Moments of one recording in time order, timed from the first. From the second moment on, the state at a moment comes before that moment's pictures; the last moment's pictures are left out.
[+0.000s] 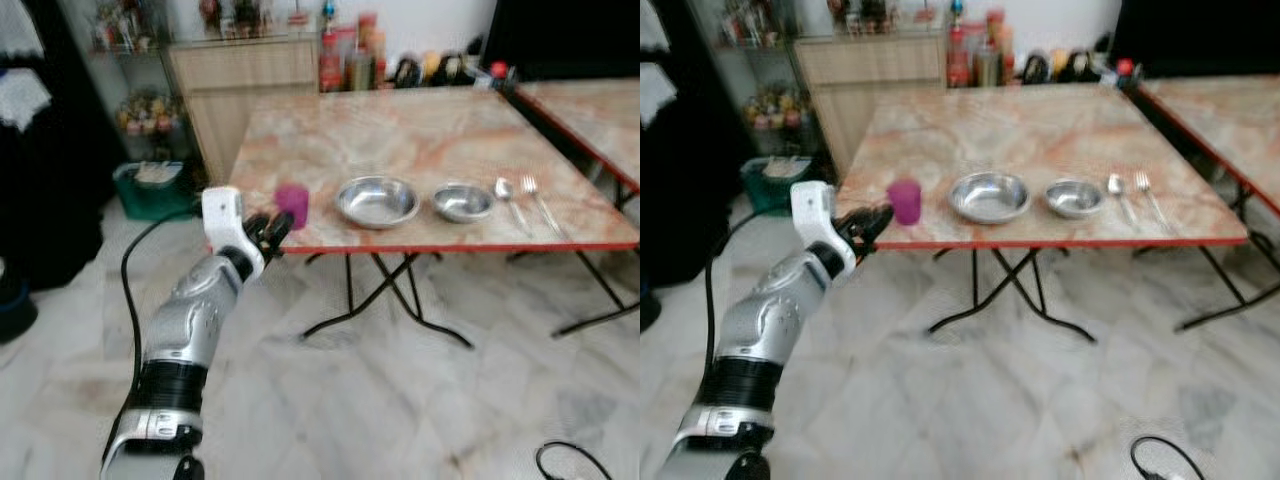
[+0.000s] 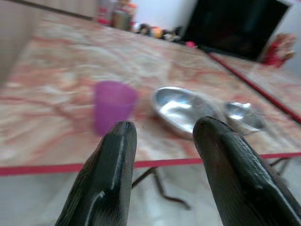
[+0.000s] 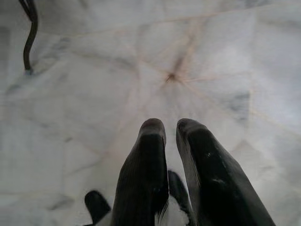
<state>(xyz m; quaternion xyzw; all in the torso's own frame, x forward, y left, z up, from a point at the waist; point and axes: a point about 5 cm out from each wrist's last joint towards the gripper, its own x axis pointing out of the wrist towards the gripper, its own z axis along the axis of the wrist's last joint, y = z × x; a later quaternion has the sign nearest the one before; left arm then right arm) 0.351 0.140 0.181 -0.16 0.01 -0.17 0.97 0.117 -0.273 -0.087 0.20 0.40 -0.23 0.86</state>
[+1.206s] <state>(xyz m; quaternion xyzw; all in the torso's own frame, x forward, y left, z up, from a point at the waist) 0.343 0.112 0.183 -0.16 0.00 -0.23 0.96 0.108 -0.283 -0.086 0.19 0.41 -0.25 0.86</state>
